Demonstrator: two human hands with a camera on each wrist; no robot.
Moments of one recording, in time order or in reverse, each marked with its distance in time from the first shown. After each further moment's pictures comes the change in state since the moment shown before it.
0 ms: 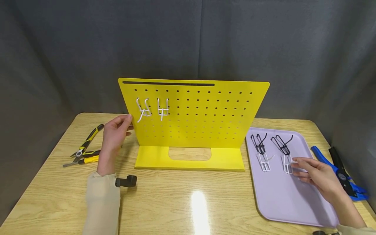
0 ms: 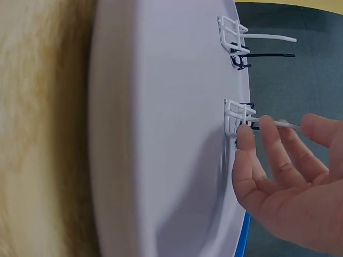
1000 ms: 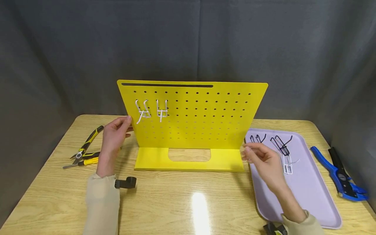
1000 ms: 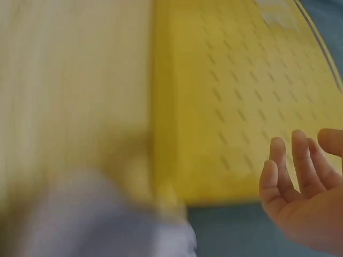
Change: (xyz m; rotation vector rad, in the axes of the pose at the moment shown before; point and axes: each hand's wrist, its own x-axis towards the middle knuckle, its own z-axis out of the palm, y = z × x) left_hand 0.000 -0.002 0.000 0.011 0.009 -0.016; right_hand 0.012 -0.049 0.164 -0.200 0.088 -0.508
